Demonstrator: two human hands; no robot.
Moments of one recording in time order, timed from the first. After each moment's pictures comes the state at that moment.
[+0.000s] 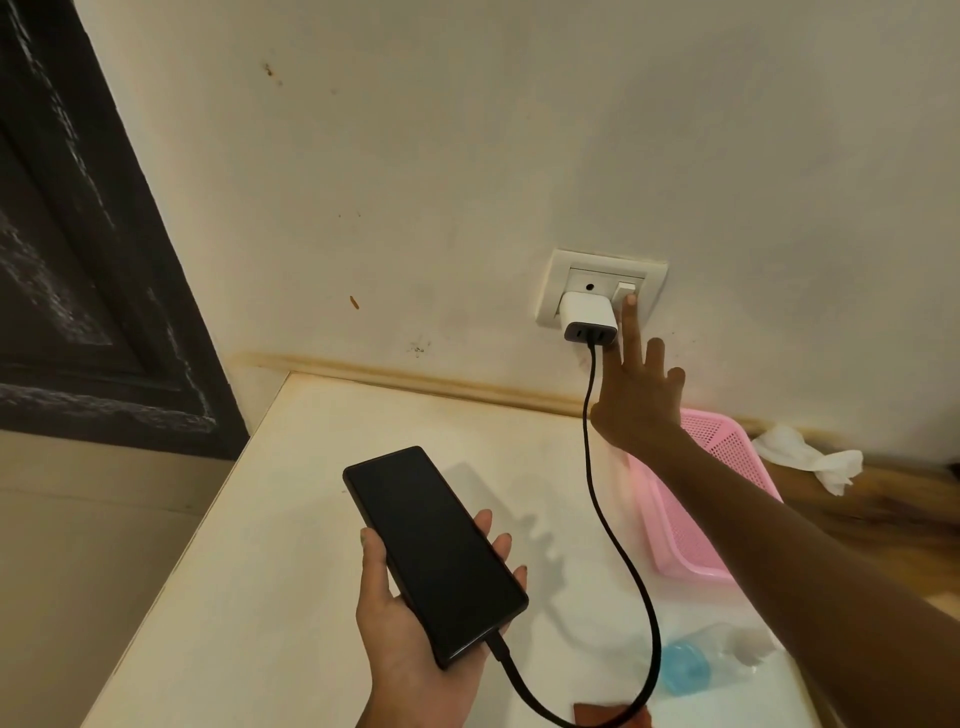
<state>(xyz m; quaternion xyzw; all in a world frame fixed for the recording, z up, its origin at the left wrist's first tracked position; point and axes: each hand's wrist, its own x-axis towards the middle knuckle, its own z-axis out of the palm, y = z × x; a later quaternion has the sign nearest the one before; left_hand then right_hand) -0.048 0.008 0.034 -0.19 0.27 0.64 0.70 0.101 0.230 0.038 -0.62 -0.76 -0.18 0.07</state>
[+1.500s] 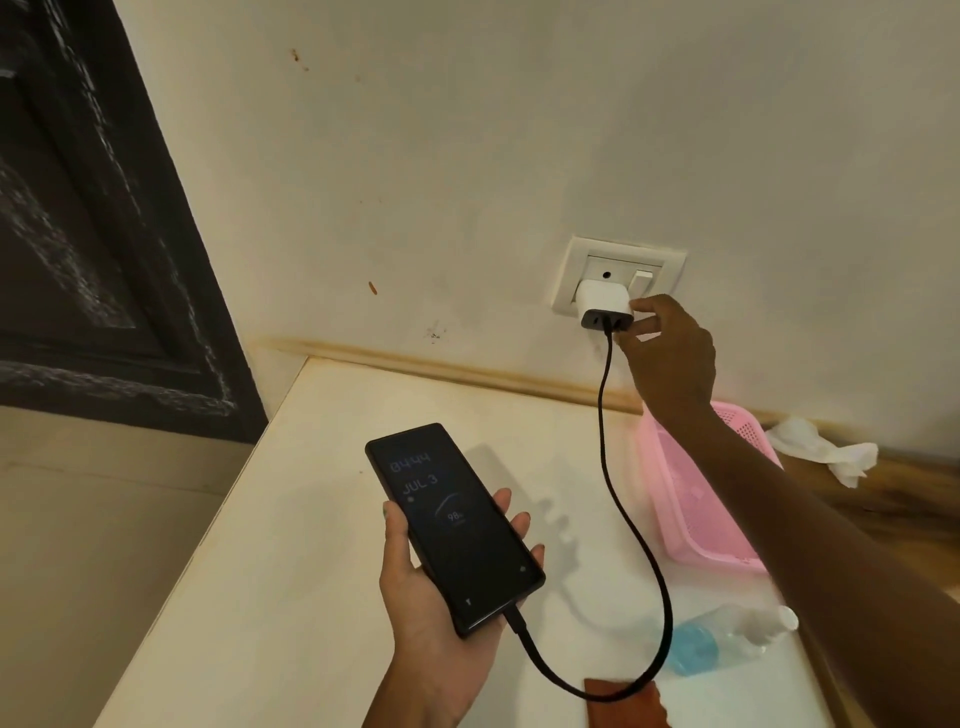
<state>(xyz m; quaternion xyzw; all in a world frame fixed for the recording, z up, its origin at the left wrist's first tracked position) -0.050 0.008 0.028 -0.13 0.26 0.65 0.71 0.086 0.213 0.082 -0.63 -0.67 0.07 0.38</state>
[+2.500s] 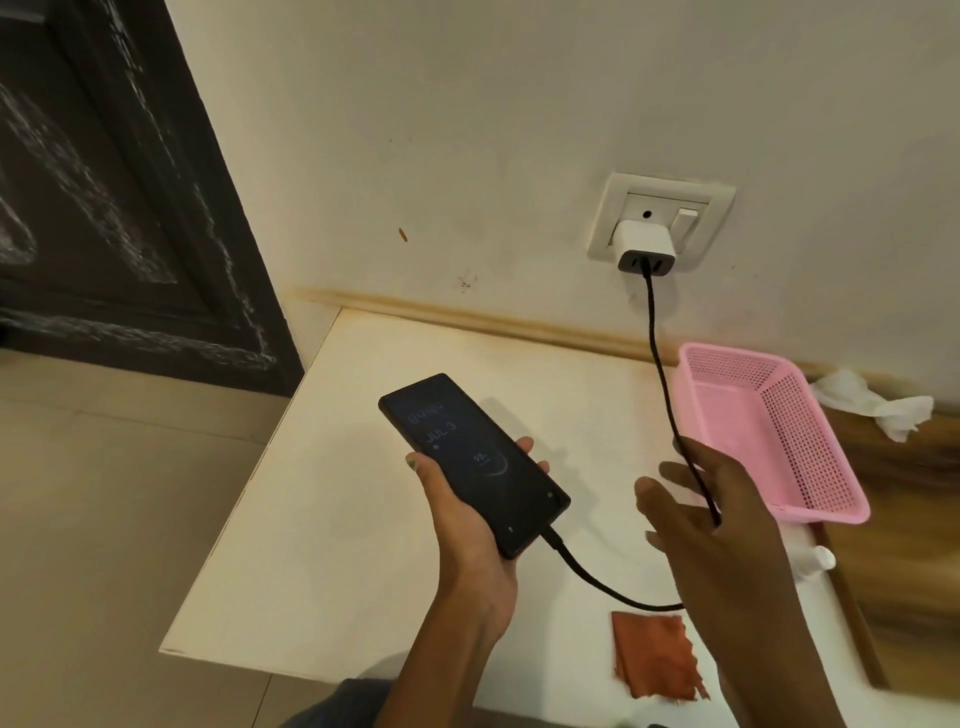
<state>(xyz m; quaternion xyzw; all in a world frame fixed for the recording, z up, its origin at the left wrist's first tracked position) -0.041 0.008 0.013 0.00 0.39 0.69 0.62 0.088 0.011 0.073 -0.66 -0.54 0.37 0.38</state>
